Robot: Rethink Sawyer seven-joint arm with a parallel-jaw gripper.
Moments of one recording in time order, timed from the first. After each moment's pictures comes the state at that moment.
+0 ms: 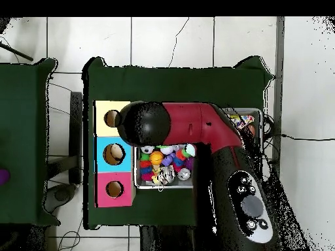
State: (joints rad) arm -0.38 -0.86 0.37 1.59 -0.16 0.92 0.54
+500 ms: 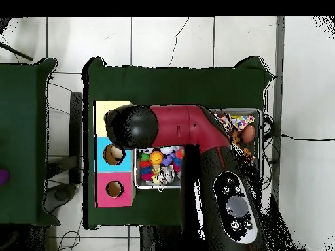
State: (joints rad) arm -0.32 -0.86 0.34 1.59 -0.16 0.92 0.54
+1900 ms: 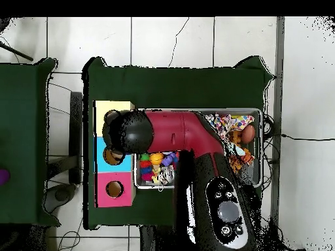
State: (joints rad) arm -0.27 -0.86 0.27 1.61 -0.12 0.81 0.54
